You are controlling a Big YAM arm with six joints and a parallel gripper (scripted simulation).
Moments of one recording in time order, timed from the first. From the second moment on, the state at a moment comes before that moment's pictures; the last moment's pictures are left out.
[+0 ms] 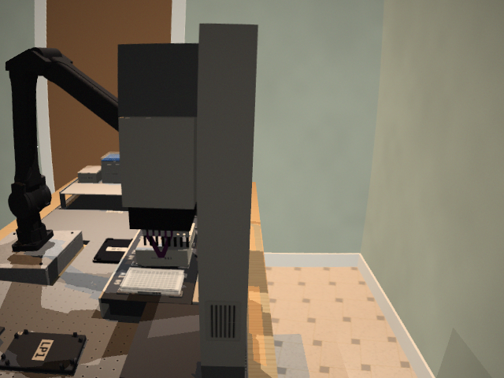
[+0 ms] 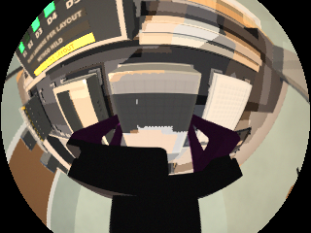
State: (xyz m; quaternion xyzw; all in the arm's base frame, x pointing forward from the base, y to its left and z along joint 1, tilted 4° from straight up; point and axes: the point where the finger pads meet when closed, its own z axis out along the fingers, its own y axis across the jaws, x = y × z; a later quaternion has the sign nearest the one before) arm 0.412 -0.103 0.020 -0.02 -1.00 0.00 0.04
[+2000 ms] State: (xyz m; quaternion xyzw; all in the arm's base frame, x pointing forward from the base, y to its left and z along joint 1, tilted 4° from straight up) arm 0.413 -0.104 0.086 -0.02 -1.00 -0.01 0.04
